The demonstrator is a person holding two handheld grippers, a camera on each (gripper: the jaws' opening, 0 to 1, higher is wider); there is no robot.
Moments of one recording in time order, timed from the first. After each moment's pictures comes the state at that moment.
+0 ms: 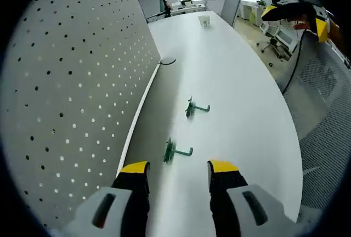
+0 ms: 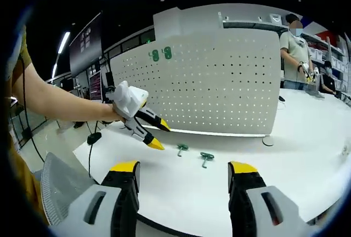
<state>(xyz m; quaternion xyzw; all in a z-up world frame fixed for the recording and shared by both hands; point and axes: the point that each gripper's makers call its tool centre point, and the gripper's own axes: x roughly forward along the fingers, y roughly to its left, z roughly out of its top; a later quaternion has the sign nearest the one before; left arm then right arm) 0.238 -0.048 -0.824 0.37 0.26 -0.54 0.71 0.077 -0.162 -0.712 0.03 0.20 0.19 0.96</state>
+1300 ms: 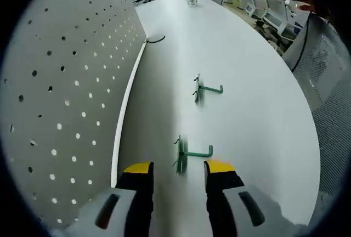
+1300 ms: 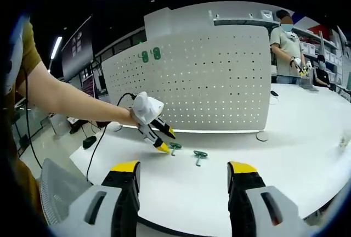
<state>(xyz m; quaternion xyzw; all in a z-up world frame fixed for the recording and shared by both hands) 0.270 -0.064 -0.873 0.41 0.31 -0.57 0.64 0.080 -0.177 -0.714 0.04 0.20 0.16 0.97</state>
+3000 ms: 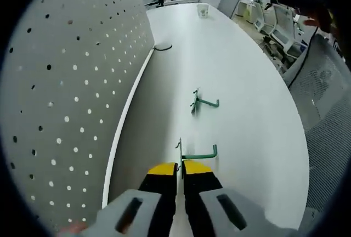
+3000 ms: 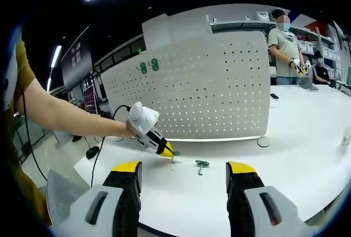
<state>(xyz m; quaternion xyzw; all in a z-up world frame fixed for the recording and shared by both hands) 0.251 -0.061 -0.851 0.34 0.31 -0.56 0.68 0.087 -0.178 -0.691 0.07 0.18 0.17 0.97</state>
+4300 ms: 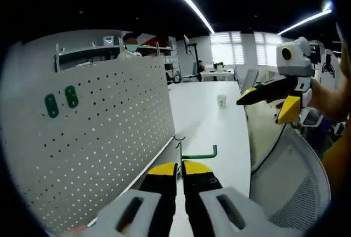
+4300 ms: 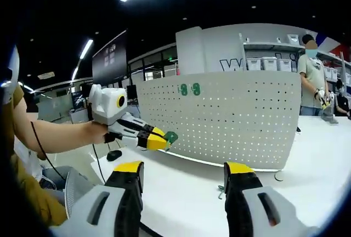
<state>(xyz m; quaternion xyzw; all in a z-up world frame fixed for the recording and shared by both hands) 0.151 -0.041 -0.647 0.14 0.11 -0.51 0.84 0.073 -0.120 -0.616 0.01 0.11 0.27 0.96</state>
